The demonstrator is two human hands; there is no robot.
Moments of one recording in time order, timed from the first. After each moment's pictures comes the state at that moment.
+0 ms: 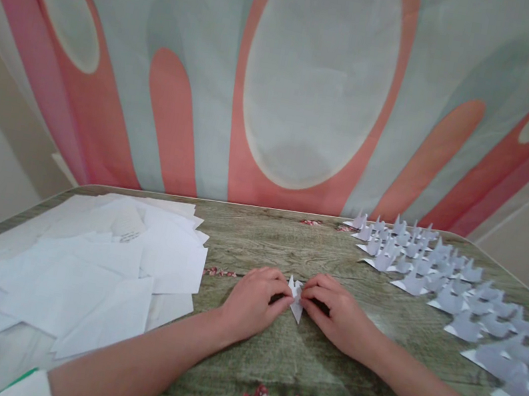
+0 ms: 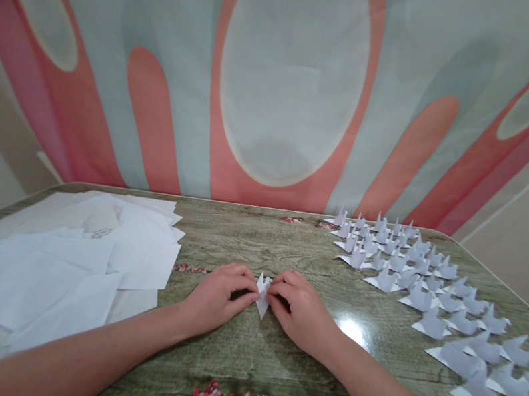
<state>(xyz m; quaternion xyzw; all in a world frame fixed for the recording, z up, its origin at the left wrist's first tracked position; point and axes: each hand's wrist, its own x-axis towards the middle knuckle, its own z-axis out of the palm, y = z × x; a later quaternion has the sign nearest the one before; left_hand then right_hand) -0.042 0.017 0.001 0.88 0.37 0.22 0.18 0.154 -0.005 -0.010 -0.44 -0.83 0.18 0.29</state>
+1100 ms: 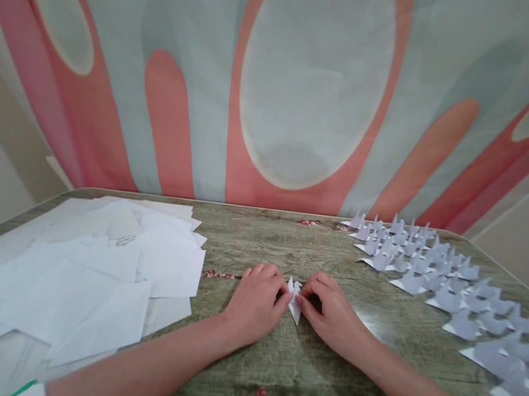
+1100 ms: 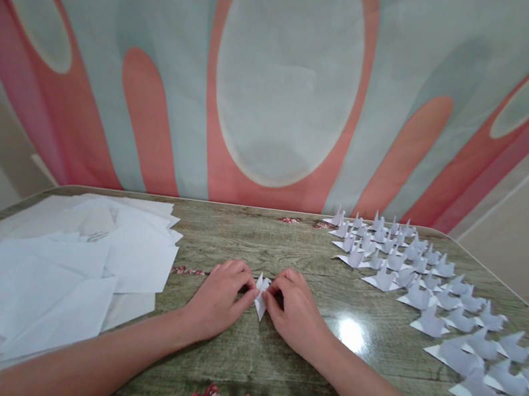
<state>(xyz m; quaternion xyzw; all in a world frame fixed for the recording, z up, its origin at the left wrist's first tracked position) -0.033 0.014 -0.001 0.87 0.44 0.20 0.11 0.143 -0.003 -0.020 -0.53 -0.77 0.17 0.30</state>
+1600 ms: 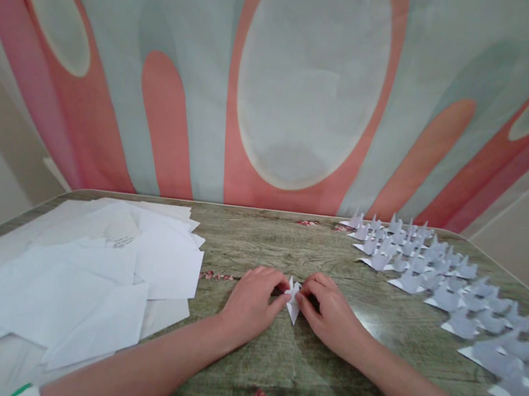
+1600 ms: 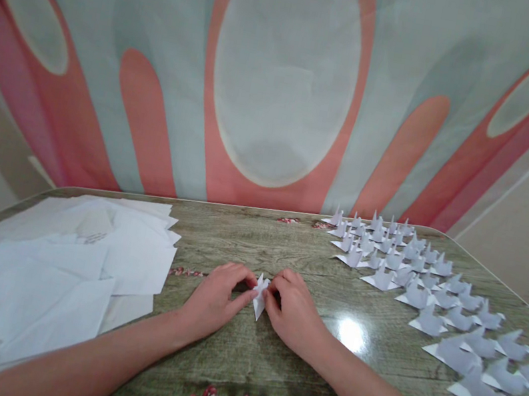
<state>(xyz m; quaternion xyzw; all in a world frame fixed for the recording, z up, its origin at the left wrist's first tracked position) -0.036 0.018 -0.002 0.86 0.42 0.23 0.18 0.141 -0.003 -0.019 -0.54 -0.78 0.16 0.28</state>
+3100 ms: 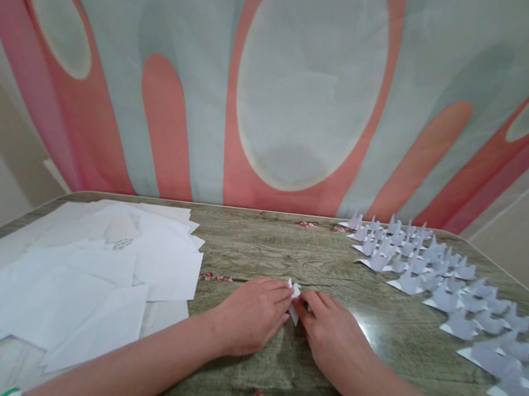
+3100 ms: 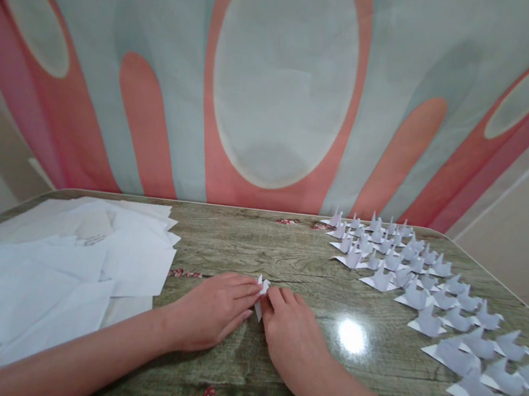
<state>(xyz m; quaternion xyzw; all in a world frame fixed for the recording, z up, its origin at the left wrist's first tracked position) -0.044 0.011 0.015 0.97 0.24 0.08 -0.01 0.133 -0.031 -0.011 -0.51 -0.85 -0.09 0.06</state>
